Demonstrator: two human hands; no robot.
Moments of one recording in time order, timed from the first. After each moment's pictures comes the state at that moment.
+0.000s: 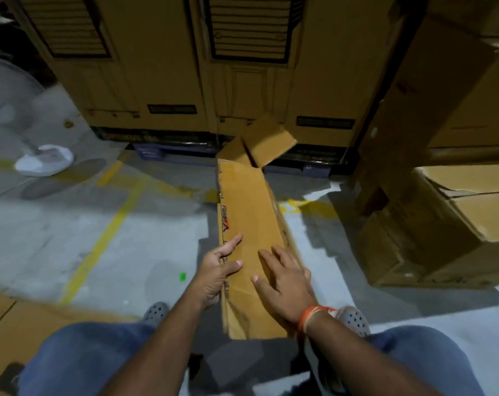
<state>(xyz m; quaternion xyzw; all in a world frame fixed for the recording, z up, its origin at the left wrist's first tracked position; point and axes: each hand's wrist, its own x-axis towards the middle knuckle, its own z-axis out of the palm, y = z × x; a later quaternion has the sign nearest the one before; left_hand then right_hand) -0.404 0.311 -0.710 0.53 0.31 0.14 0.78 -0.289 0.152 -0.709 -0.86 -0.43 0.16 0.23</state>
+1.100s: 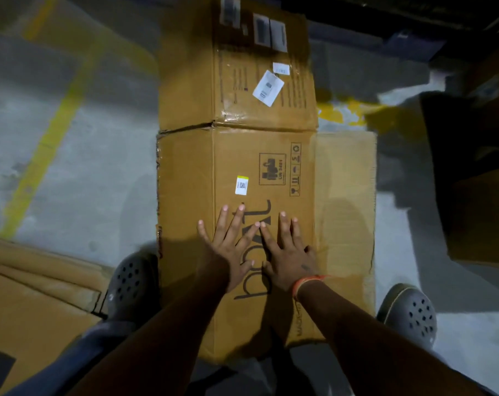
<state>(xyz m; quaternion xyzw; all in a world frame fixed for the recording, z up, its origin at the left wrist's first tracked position) -0.349 0.388 -1.021 0.95 0.25 -0.19 0.02 -0.212 0.266 -1.020 -0.82 -0.46 0.34 -0.06</state>
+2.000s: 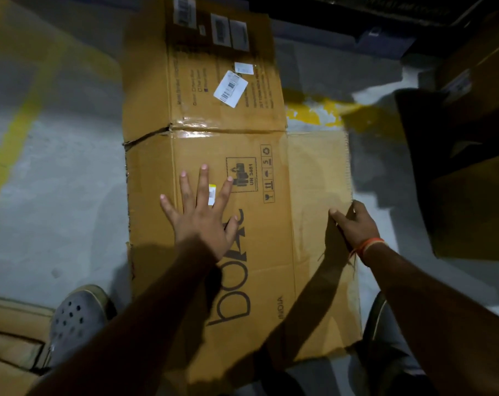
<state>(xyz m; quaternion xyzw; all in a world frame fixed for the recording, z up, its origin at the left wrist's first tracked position) -0.274 0.437 -1.002 0.93 0.36 -0.08 0.04 -0.038 0.213 -1.028 -0.88 -0.01 0.34 0.32</state>
